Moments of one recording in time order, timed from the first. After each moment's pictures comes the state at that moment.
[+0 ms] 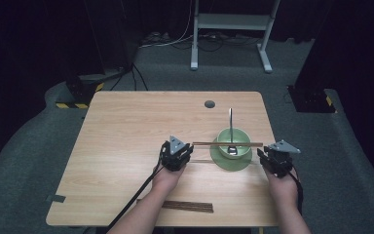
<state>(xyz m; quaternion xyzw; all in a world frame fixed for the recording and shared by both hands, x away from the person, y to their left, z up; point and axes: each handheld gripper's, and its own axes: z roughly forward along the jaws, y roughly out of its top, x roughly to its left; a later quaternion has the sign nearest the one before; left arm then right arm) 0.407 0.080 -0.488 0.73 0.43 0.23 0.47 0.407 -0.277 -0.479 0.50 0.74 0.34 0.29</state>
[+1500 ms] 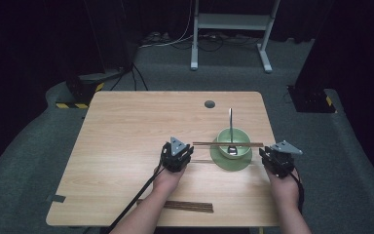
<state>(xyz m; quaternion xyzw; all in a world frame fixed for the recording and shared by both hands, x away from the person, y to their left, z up) 0.404 0.072 -0.495 0.74 0.43 0.23 0.46 0.405 -0.280 -0.478 0.50 0.74 0.35 0.30</state>
